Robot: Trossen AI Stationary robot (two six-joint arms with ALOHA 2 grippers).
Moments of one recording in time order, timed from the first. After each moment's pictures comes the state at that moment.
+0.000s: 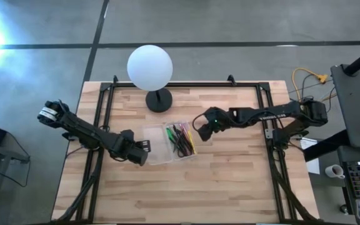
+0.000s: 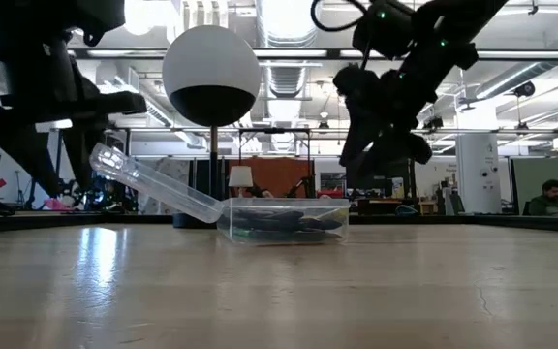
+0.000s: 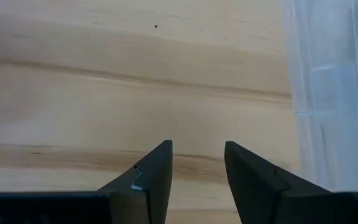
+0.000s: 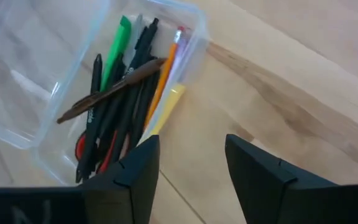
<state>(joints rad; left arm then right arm) -0.37 1.36 0.81 -0.92 -0.32 -2.06 -0.12 1.49 0.86 -0.26 0.05 0.77</state>
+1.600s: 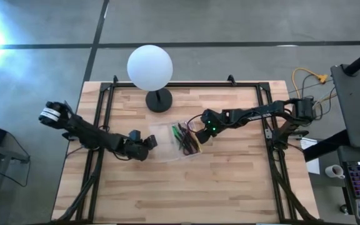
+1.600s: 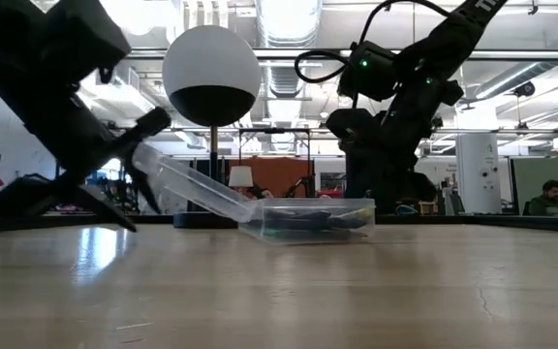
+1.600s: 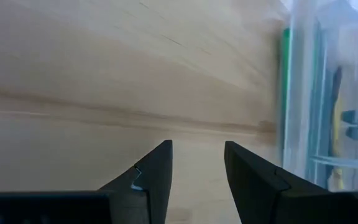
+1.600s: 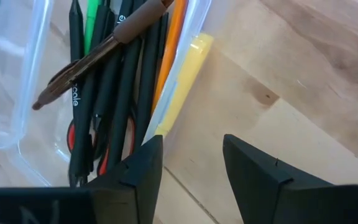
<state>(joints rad) -0.31 1.37 0.47 -0.10 -0.50 -2.04 -0.18 1.67 0.84 -0.19 -0.16 0.84</state>
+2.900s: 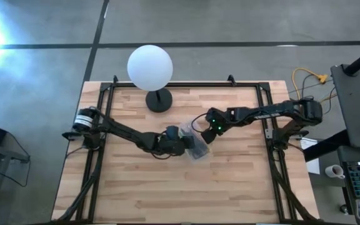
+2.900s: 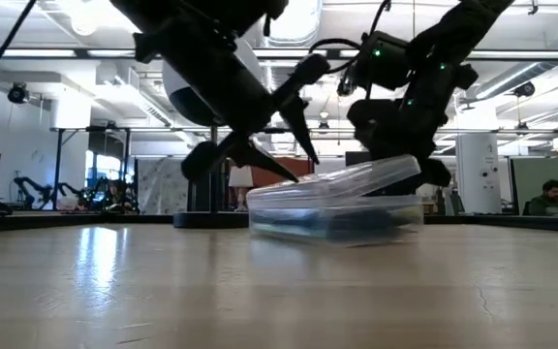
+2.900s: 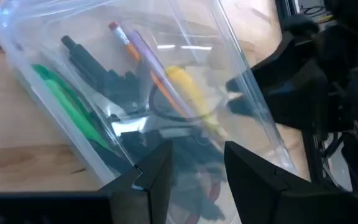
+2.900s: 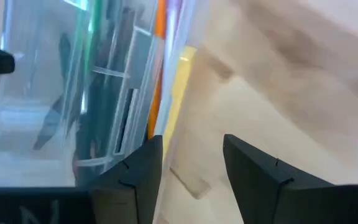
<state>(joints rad) -0.17 1.83 1.11 -0.02 -0.53 -1.55 -0.18 1.57 0.82 -0.33 -0.14 0.76</state>
